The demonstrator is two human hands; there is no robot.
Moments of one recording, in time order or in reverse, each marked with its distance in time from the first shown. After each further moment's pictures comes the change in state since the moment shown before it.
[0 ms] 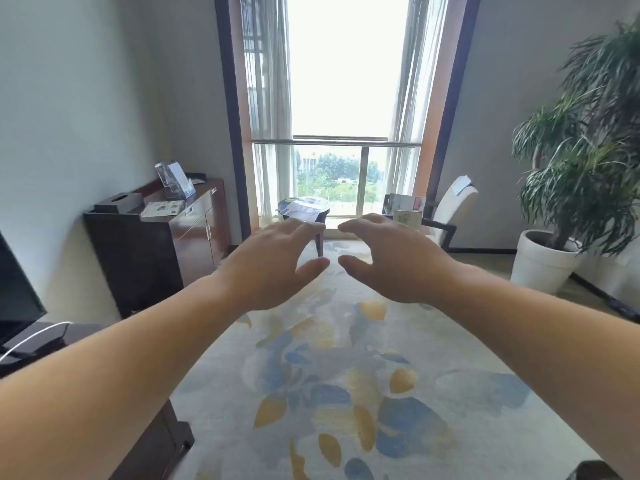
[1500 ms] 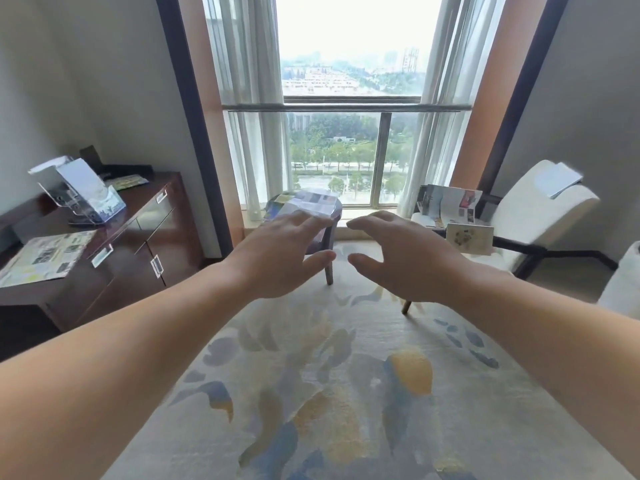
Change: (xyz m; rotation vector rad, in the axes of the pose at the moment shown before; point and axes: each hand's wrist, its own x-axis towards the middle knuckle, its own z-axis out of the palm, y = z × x) left_hand 0.596 -0.477 0.301 -0.060 -0.138 -0.030; right_hand 0.655 0.367 0.284 0.070 -0.107 0.120
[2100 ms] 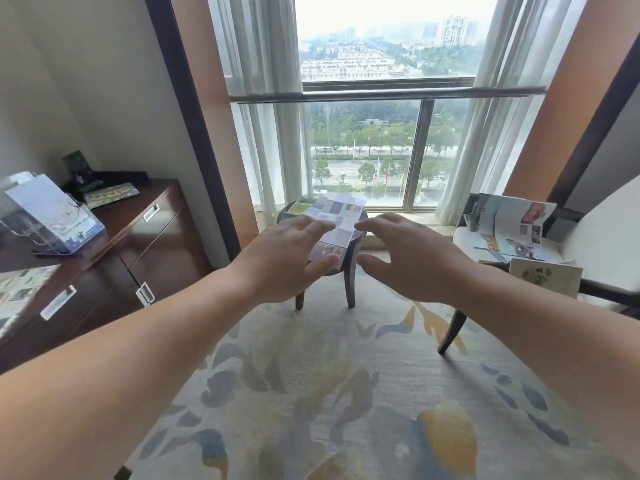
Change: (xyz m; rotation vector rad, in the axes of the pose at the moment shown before) left_hand 0.264 -0.142 0.088 -0.011 -0.089 -0.133; right_hand 0.285 0.174 0.075 0.051 -0.072 -0.035
